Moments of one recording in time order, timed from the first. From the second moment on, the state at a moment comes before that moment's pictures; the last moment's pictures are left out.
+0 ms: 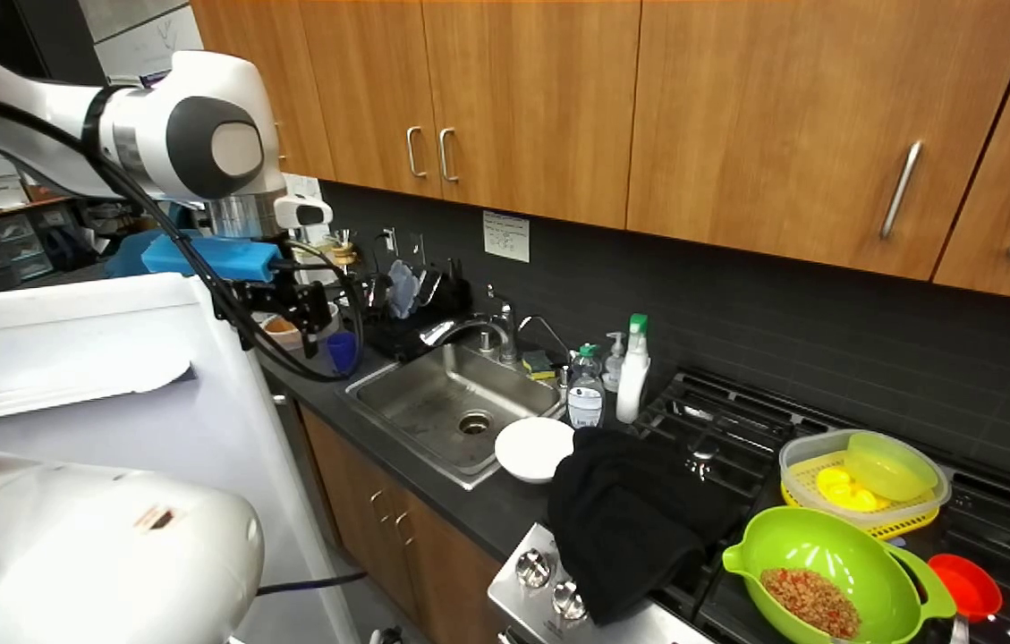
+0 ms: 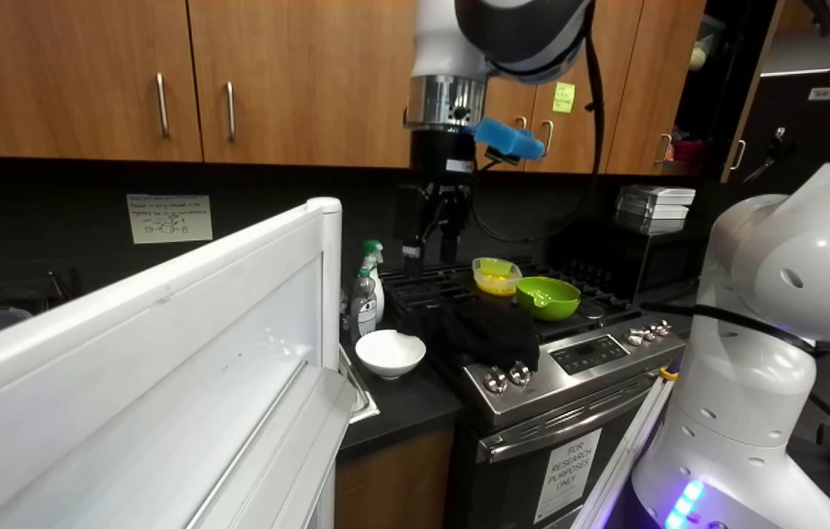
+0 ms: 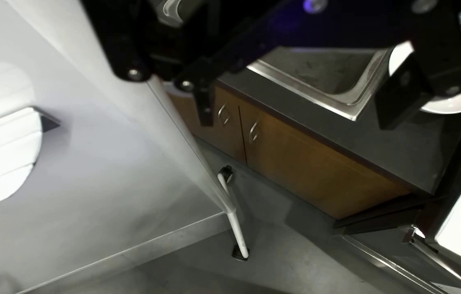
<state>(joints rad) 0.22 -0.58 0.19 -2.63 0.20 2.06 0.08</state>
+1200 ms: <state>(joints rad) 0.31 -0.22 0.32 -2.40 0.22 2.28 0.09</state>
